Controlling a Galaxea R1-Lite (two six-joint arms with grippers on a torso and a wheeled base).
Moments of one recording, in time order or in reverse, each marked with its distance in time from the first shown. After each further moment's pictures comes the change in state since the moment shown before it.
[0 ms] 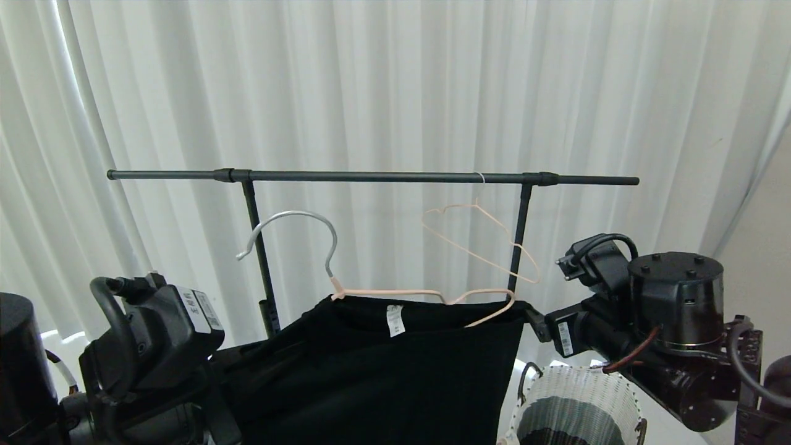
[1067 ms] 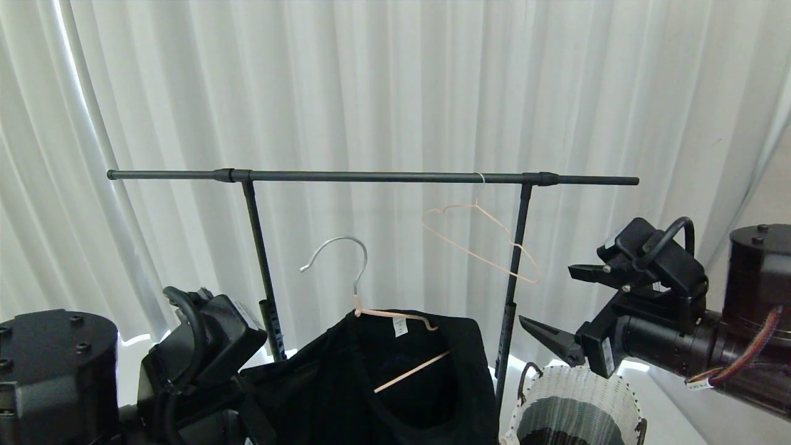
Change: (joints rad) left arm -0.071 0.094 0.023 -0.004 0.102 -0.179; right arm -0.020 -0.217 -0.011 0.152 0.461 -0.177
